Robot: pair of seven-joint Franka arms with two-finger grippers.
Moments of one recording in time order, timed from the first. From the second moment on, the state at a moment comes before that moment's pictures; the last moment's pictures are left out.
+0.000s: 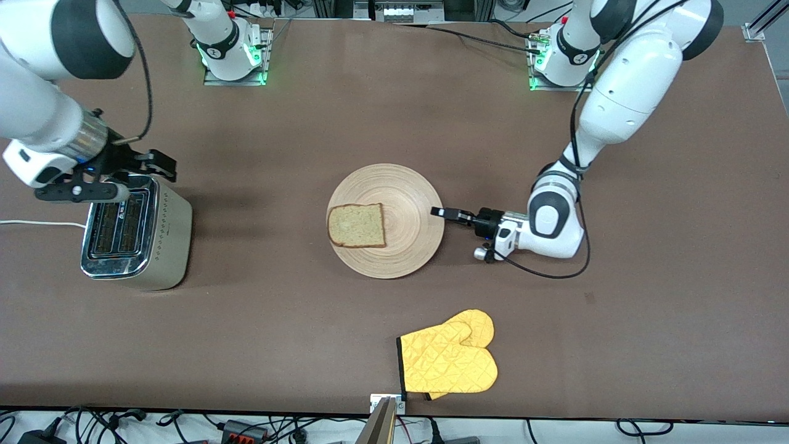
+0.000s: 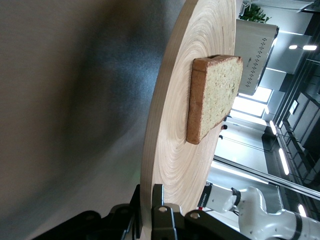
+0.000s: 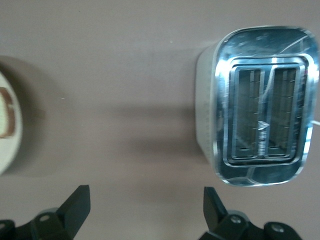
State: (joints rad) left arm -0.15 0.86 -0.22 -1.71 -1.28 1.94 0.66; right arm 0.11 0.07 0.03 -1.78 0.00 1.76 0.13
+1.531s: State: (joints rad) left arm -0.19 0.92 -0.20 -1.64 -1.27 1.99 0.66; right arm 0.31 0.36 0.03 -1.78 0.07 1.97 0.19
